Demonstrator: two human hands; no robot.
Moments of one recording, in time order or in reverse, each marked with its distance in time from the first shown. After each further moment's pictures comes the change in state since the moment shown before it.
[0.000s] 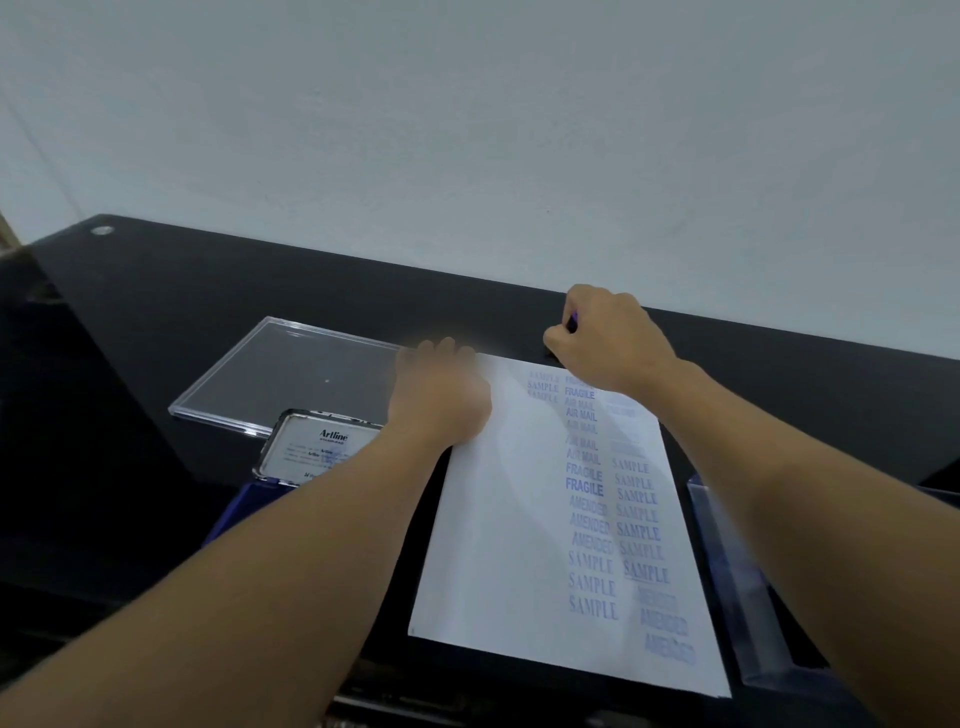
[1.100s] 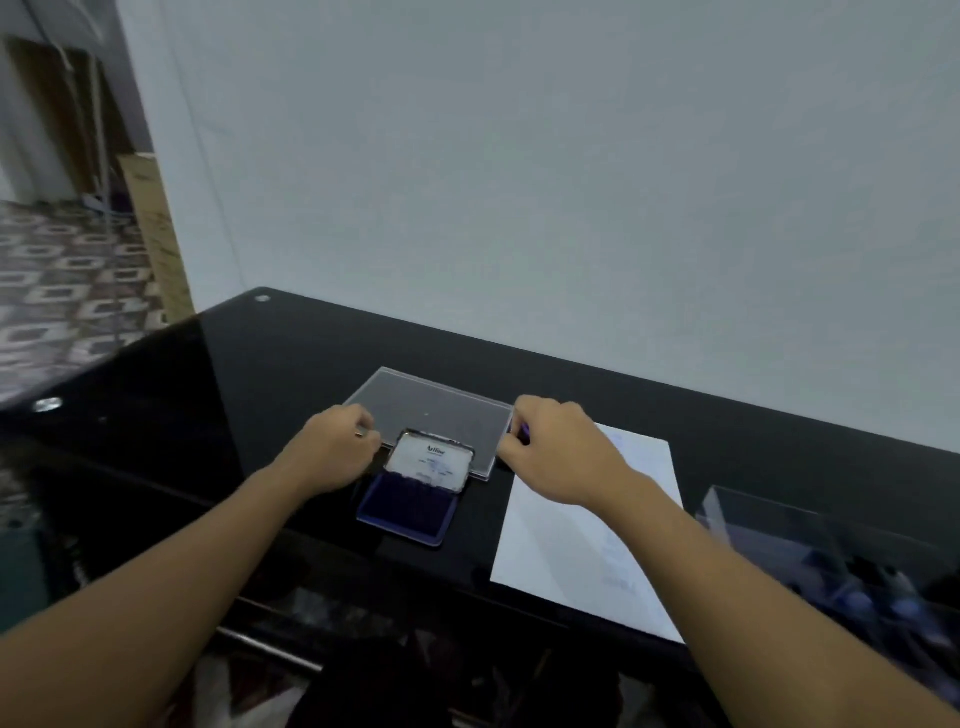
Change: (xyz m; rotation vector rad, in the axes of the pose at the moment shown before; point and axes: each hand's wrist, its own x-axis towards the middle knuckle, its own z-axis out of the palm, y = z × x) left_hand -0.145 -0.154 -0.122 -0.360 -0.008 -0.317; right_hand -0.132 -0.126 -0.023 0.114 -0.145 -0.198
